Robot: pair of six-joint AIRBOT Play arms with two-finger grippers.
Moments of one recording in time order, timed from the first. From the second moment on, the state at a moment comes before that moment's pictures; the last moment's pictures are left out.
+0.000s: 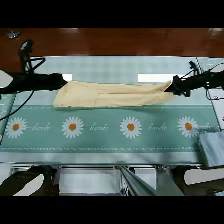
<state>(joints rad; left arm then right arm) -0.09 -1.08 1.02 1.02 -0.89 -1.40 -0.29 -1.60 1.30 -0.91 1.28 1.39</state>
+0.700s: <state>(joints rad) -0.64 -1.65 1.47 0.96 -0.81 -1.42 -0.27 -0.73 0.95 -1.03 1.37 1.51</state>
